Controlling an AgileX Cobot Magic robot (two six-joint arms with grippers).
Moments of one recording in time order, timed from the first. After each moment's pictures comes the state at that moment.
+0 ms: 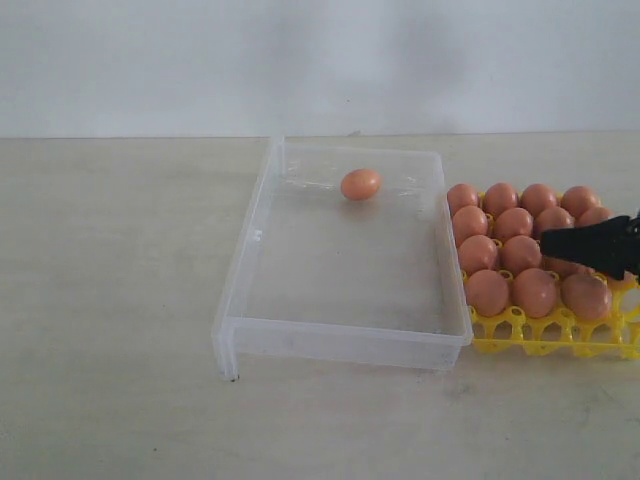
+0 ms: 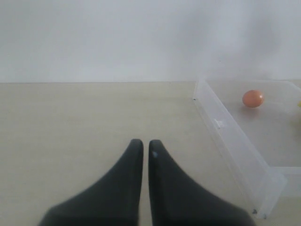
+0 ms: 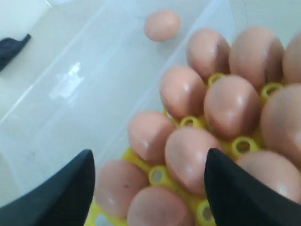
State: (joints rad) left arm -0.18 0.00 0.00 0.04 0.23 -0.08; right arm -0.58 1.91 -0.76 -1.60 -1.16 1.11
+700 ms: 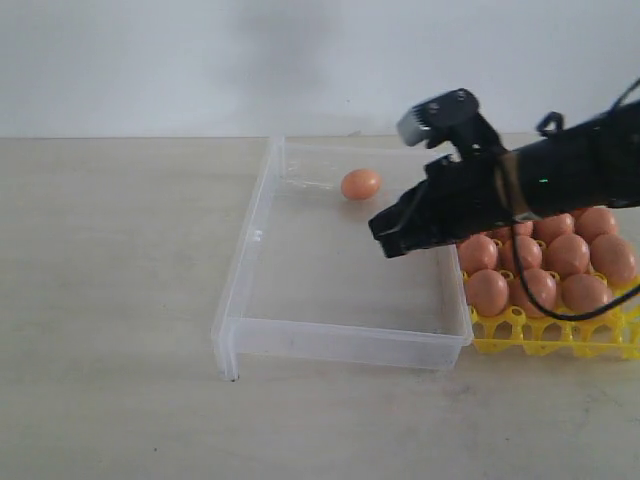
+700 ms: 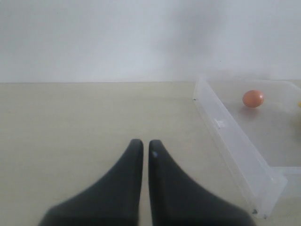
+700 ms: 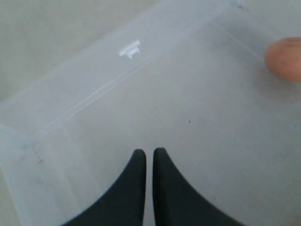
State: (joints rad) left arm -0.18 0.00 0.00 0.04 0.23 -0.08; right arm 0.16 1.75 -0.94 -1.69 -0.55 1.43
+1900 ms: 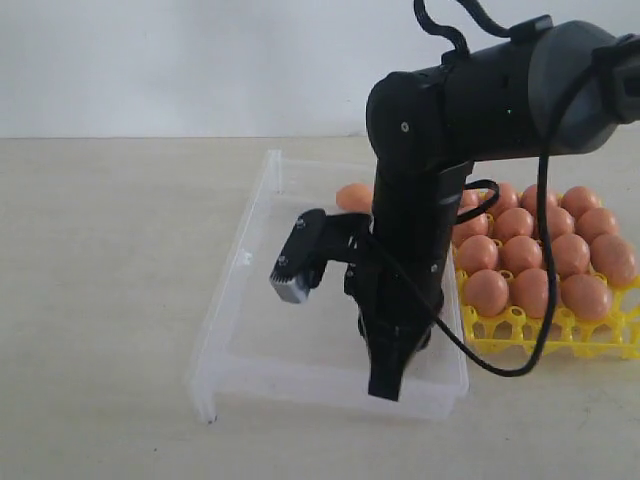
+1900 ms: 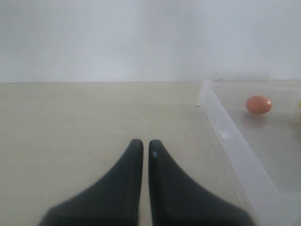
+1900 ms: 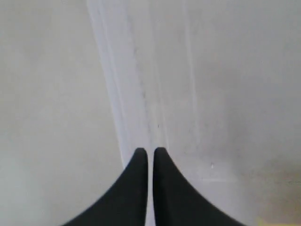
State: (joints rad) left arm -0.18 0.00 0.00 0.04 0.23 -0.08; right arm 0.54 1.86 -1.26 0.14 1.09 -0.73
